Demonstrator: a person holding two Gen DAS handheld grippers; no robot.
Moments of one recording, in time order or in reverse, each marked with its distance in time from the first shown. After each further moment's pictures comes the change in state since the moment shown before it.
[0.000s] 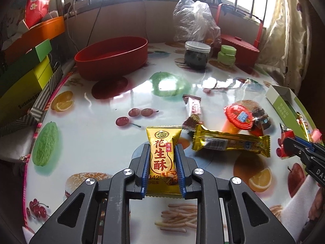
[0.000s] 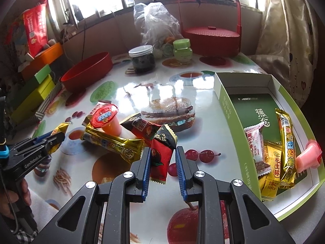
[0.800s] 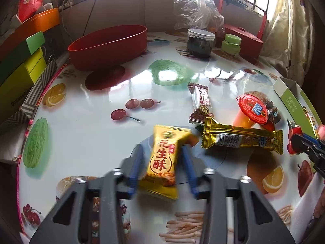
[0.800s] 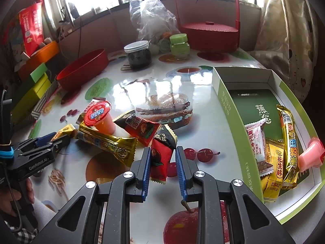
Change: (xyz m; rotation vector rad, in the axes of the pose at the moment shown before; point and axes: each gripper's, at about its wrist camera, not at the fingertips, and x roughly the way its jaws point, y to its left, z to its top) left arm 0.030 0.006 -0.002 -0.003 0.060 0.001; right arm 0.013 -0.005 0.000 0.008 0.026 -0.014
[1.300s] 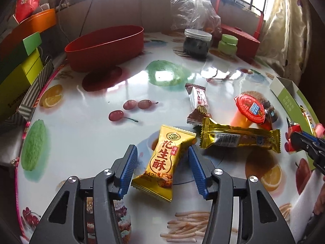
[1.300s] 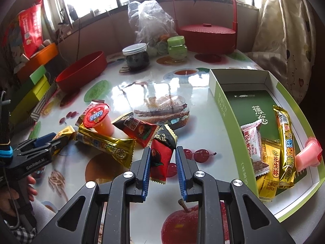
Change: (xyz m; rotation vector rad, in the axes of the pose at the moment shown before) left arm -0.001 0.000 0.000 0.013 0.000 -0.026; right arm -0.004 -0.003 0.000 0.004 -0.011 -0.008
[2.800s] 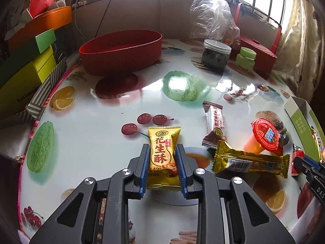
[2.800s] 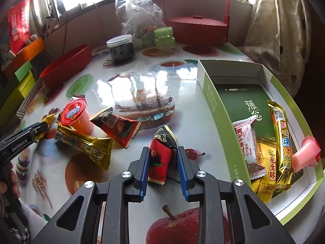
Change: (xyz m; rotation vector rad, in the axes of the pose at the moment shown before) left arm 0.005 0.010 0.017 -0.092 -0.034 0.074; right arm 0.017 -0.009 0.002 0.006 0.049 -0.088
